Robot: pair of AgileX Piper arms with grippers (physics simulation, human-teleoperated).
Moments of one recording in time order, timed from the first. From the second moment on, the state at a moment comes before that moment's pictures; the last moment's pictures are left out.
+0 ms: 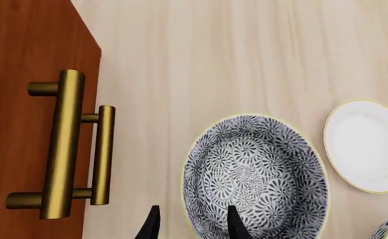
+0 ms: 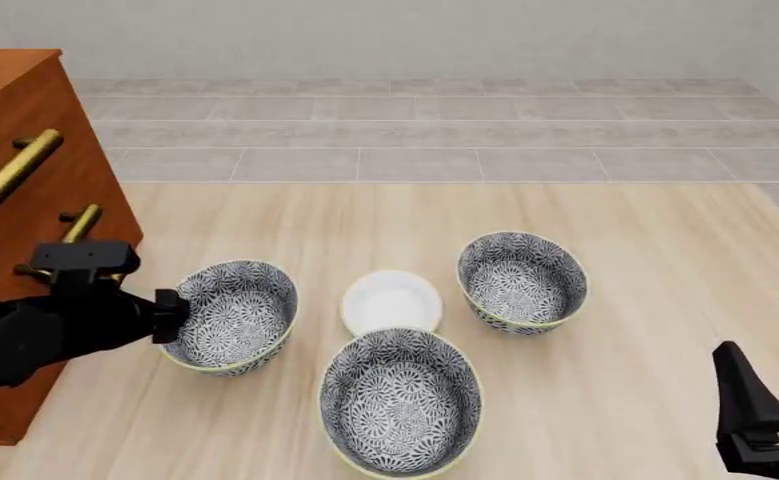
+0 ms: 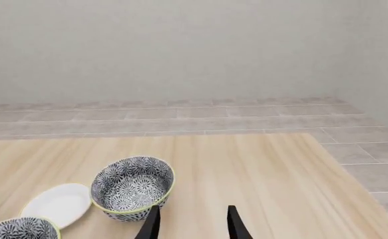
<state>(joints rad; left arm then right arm) -0.07 1.29 -0.54 0.13 -0.07 -0.03 0.04 -0.01 -0.01 0.01</state>
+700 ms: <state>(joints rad) -0.07 1.39 -0.51 0.02 -0.10 -0.03 0.06 -0.01 -0.03 0.01</state>
